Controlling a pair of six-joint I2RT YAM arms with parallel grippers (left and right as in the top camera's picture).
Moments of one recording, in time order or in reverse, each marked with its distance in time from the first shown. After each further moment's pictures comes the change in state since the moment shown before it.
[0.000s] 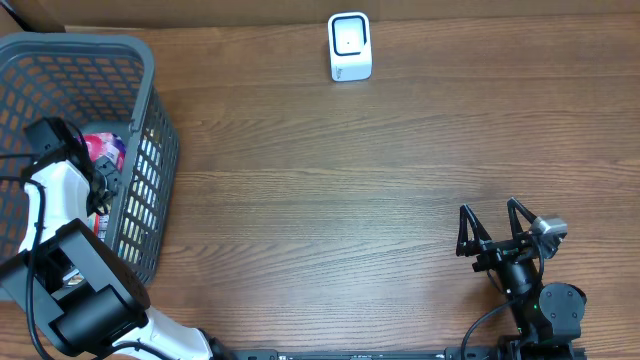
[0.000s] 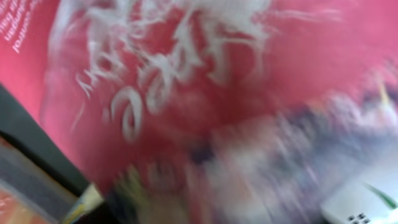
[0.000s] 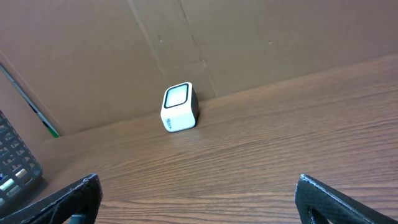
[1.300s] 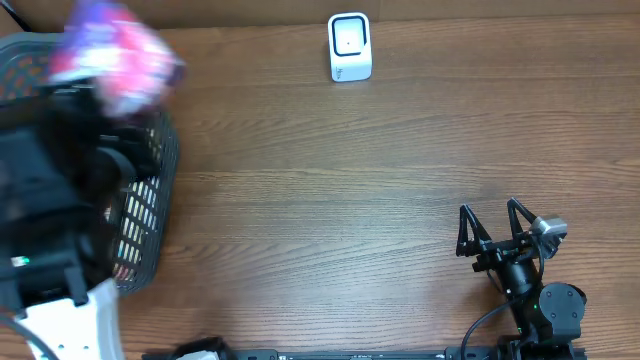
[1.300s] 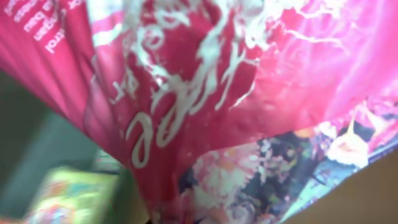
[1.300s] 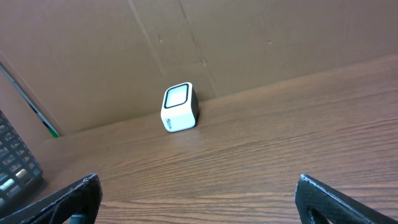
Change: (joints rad) left arm -0.436 -0.685 0.314 -0.420 0.249 0.056; right arm 0.000 0.000 0.000 0.000 0.000 0.000
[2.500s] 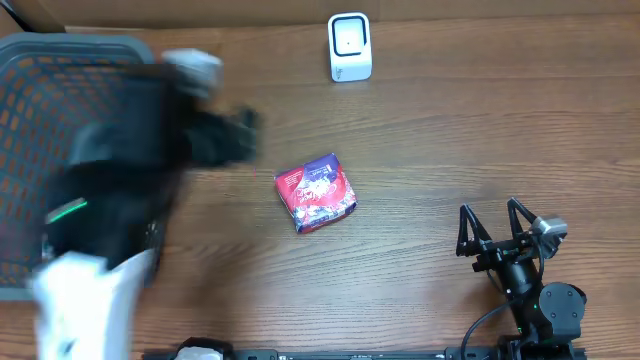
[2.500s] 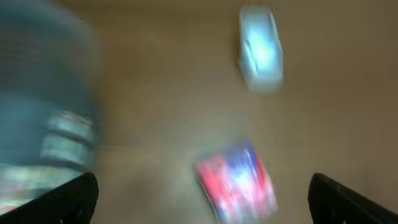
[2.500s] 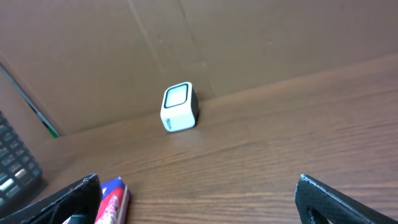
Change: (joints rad) left arm -0.320 0.148 0.207 -0.163 -0.167 -0.173; right arm 0.000 0.002 0.000 0.000 0.000 0.000
